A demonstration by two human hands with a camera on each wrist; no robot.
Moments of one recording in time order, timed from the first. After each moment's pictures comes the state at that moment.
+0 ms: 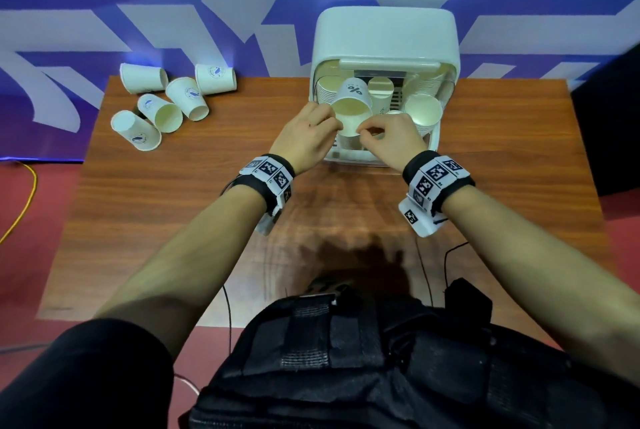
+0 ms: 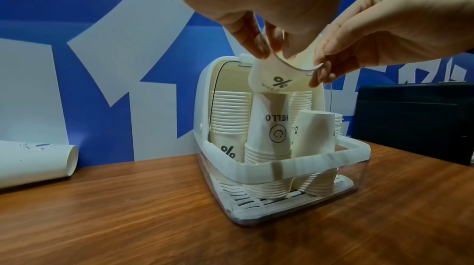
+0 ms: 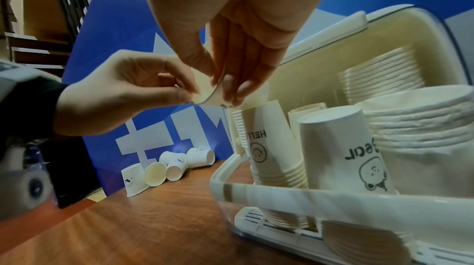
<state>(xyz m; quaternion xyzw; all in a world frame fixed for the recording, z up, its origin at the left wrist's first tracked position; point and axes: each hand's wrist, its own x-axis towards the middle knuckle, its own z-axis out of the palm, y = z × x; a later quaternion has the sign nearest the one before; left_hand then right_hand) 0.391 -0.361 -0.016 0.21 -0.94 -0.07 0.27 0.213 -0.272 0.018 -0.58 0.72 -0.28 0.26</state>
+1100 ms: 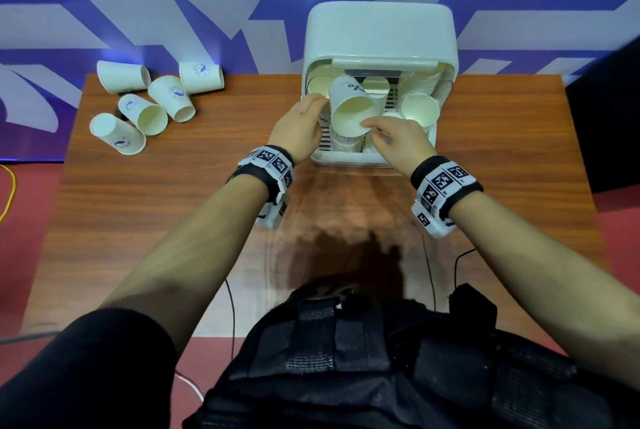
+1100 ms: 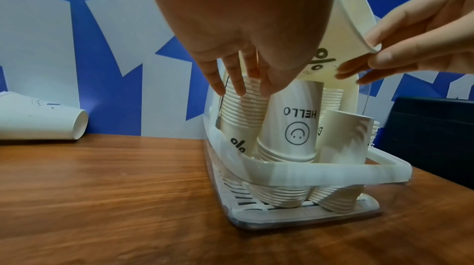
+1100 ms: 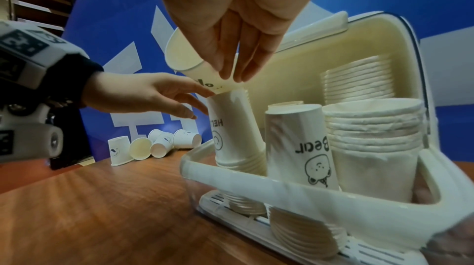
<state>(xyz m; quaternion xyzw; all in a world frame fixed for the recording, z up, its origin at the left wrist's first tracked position) 0.375 -0.392 -0.033 0.37 -0.90 -0.22 0.09 0.188 -0.272 0.002 -0.63 0.71 -0.23 0.23</state>
